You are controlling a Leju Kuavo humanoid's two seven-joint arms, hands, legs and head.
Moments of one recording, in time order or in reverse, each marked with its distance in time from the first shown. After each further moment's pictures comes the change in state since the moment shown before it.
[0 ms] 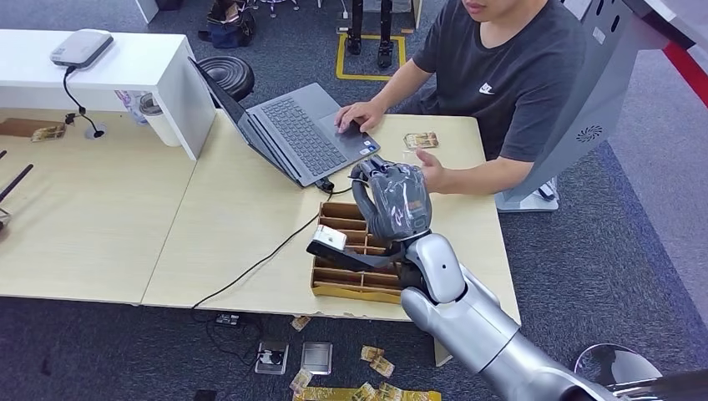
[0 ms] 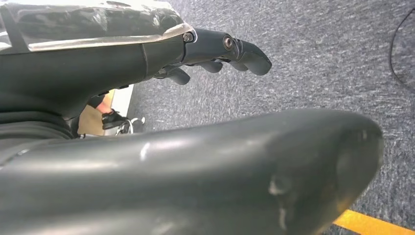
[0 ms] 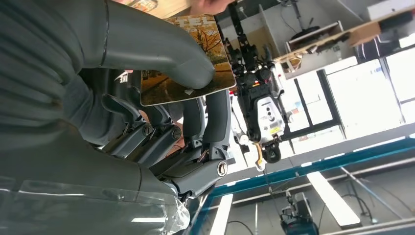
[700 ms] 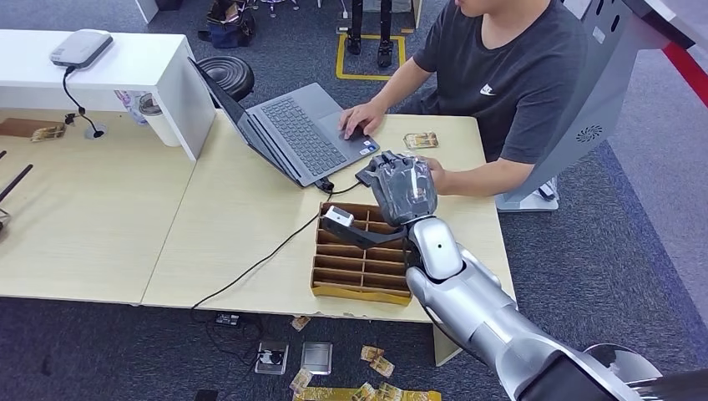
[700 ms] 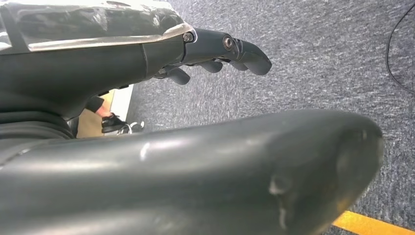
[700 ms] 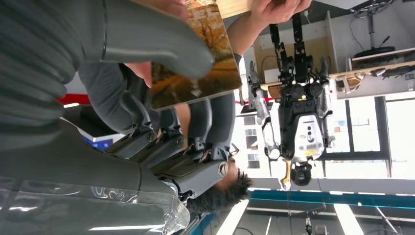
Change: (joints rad) left arm -0.001 0.000 -0.015 0.000 -0.006 -0.008 0.002; right arm -0.112 0.066 -0.003 0.368 0.086 -0.019 0.048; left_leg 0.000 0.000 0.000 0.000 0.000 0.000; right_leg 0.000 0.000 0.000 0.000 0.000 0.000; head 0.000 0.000
